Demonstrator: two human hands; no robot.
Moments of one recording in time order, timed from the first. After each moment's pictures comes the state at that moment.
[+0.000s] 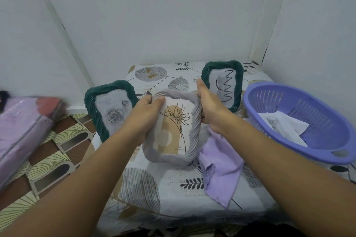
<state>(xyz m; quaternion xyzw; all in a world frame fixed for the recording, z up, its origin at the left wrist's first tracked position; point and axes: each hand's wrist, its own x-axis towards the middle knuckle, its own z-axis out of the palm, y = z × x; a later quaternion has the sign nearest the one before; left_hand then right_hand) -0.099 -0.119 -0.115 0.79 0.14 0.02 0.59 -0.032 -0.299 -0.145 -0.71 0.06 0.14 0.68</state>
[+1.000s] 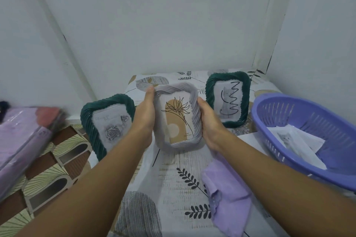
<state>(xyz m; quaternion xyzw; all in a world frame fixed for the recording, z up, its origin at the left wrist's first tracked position) -0.048 -0.119 -0.116 0.66 0.19 0.05 0.73 -0.004 -0.284 -0.182 -0.64 0.04 0.14 0.76</state>
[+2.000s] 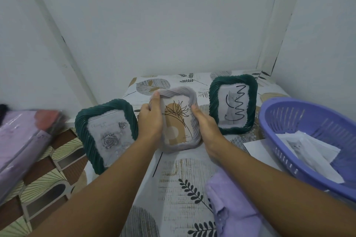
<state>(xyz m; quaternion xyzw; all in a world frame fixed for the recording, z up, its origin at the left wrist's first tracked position) -0.011 -0.127 -0.144 0.72 0.22 0.16 0.64 0.002 -0.273 -0.188 -0.66 0.01 0.08 0.75</state>
